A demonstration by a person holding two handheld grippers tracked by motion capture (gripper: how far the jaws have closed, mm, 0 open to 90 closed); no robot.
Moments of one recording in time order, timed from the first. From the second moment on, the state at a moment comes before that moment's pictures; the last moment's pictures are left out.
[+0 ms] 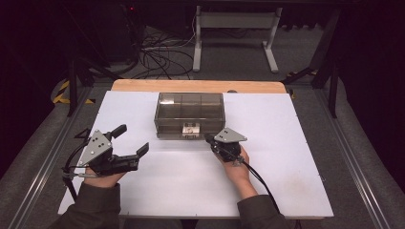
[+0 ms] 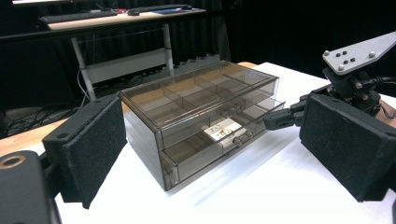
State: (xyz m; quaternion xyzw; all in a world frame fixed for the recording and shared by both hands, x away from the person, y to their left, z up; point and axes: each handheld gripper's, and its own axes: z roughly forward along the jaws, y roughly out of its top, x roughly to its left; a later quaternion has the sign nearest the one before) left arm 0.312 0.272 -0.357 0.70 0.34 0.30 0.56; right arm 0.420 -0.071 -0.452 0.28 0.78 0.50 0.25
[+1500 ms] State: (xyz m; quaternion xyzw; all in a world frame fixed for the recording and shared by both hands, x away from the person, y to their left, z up) left arm 0.313 0.277 -0.358 0.69 0.34 0.30 0.56; right arm 0.432 -0.070 -0.453 0.30 0.78 0.48 0.27
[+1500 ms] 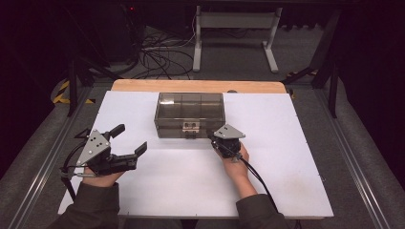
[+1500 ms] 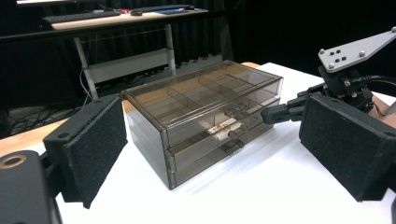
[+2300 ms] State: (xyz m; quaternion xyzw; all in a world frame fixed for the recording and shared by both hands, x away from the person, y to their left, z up) left arm 0.312 0.277 -0.358 0.69 0.34 0.30 0.56; right arm 0.437 -0.066 -0.456 0.31 0.77 0.48 0.27
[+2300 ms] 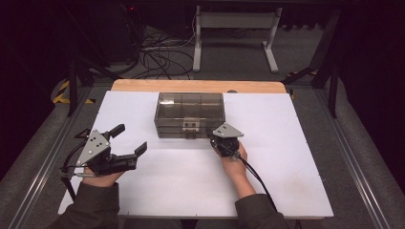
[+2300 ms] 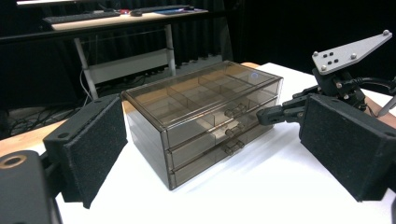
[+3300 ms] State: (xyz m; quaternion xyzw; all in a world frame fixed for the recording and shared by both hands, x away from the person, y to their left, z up) left arm 0.313 0.276 -0.358 0.70 0.34 0.30 0.56; right arm 0.439 -0.064 -0.457 0.31 0.77 0.49 0.27
